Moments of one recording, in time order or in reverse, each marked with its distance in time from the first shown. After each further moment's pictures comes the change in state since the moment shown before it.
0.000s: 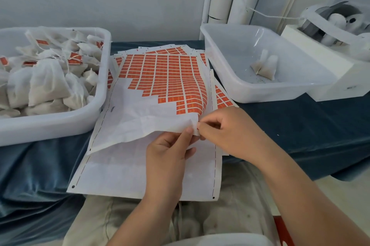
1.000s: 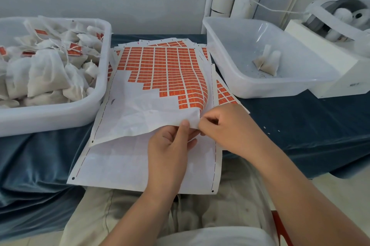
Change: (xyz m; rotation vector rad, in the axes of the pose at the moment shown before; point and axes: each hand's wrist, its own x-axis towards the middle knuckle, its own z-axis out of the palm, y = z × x) left_hand 0.003 -0.013 -0.002 0.094 0.021 0.069; right_hand 0.003 0.009 0.013 -0.075 0.047 0.064
